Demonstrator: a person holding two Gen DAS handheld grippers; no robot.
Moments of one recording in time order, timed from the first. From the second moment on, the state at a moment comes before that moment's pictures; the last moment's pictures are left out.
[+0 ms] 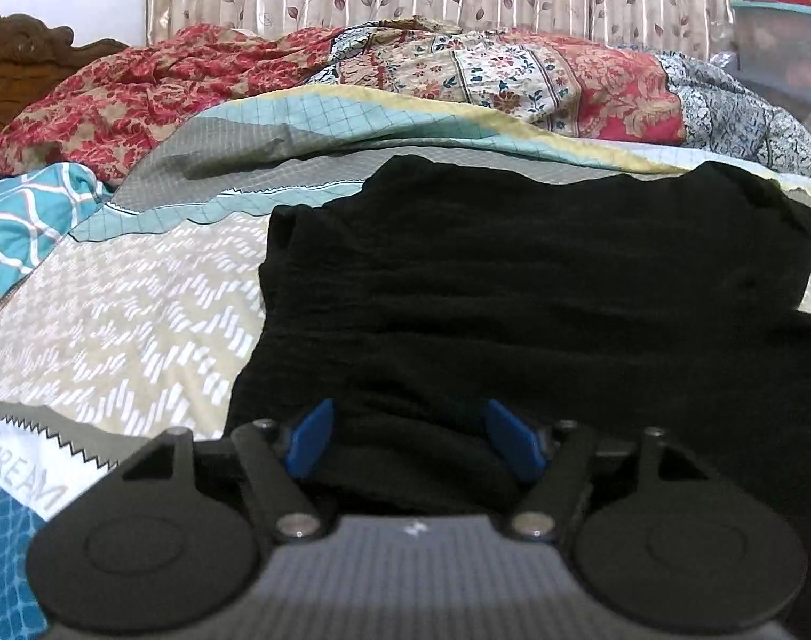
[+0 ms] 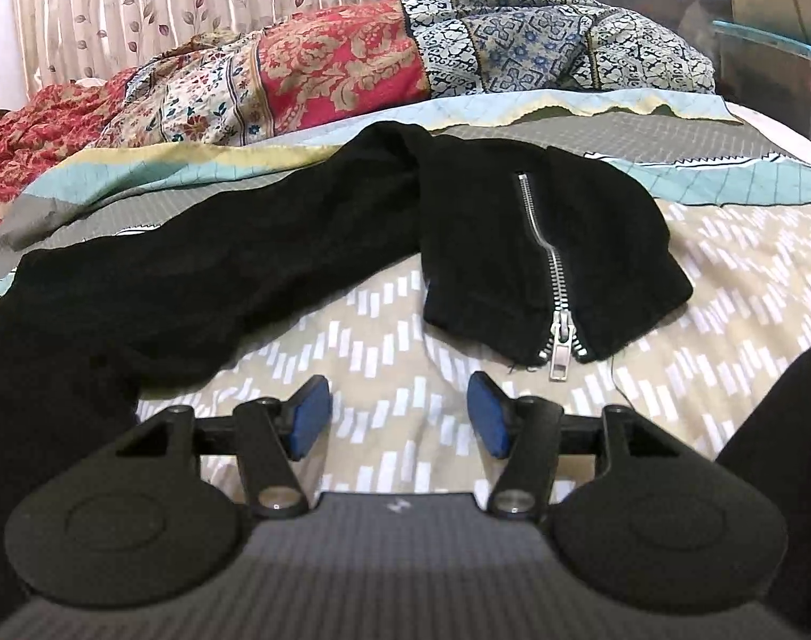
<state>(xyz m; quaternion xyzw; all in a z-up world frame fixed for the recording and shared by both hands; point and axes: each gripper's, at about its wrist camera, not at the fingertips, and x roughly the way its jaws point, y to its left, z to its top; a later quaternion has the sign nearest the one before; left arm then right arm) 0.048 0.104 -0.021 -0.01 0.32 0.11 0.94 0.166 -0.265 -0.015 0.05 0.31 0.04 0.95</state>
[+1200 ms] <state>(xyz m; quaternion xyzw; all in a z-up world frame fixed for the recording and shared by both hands) 0.078 0.085 -0.029 -0.05 0.34 0.07 0.94 0.155 -0.259 -0.009 0.03 0.30 0.01 0.95</state>
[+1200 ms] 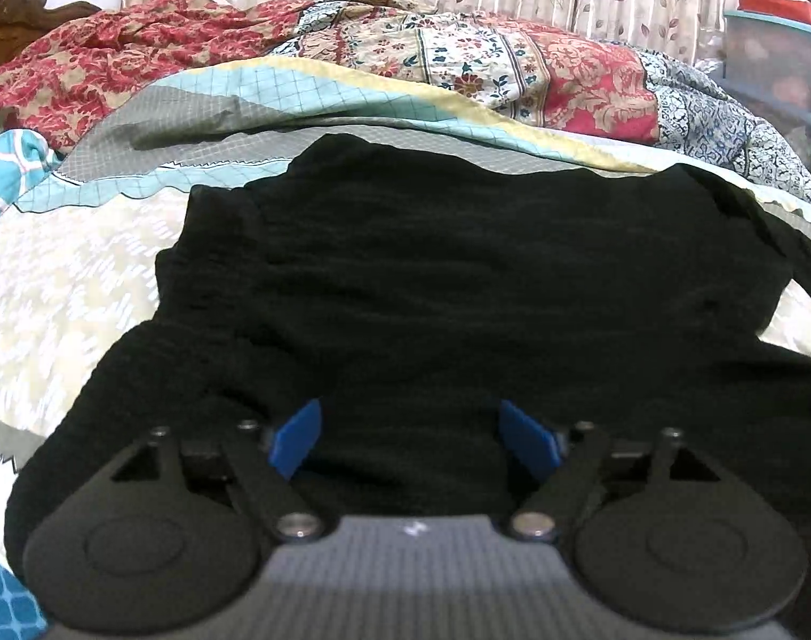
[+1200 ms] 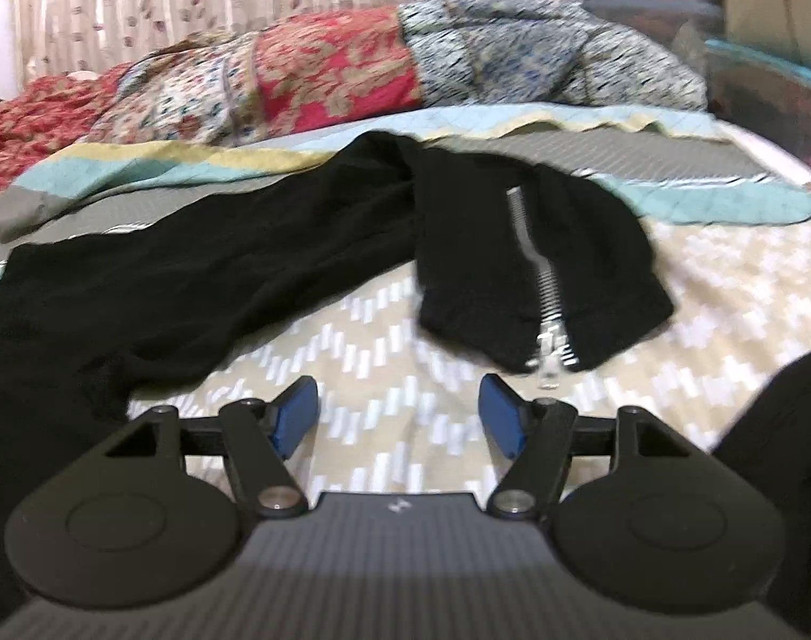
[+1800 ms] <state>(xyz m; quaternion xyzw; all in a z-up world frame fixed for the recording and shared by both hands) 0.081 0.086 -0.030 -0.05 0.35 0.07 0.93 0.158 -0.286 0.013 -0.07 0.32 -0.01 0.94</state>
